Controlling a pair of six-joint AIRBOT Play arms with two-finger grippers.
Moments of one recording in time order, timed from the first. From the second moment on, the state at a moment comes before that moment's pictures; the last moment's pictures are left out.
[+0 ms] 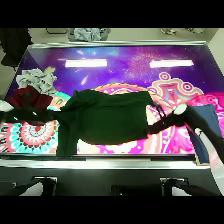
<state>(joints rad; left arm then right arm) 0.24 -1.18 1.00 0.95 -1.24 -1.25 -0.02 -1.35 0.94 -1.01 1.24 0.96</state>
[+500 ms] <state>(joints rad) 0.25 -0.84 1.93 1.09 -1.11 -1.46 -0.02 -0.85 1.85 -1.57 1.13 1.04</state>
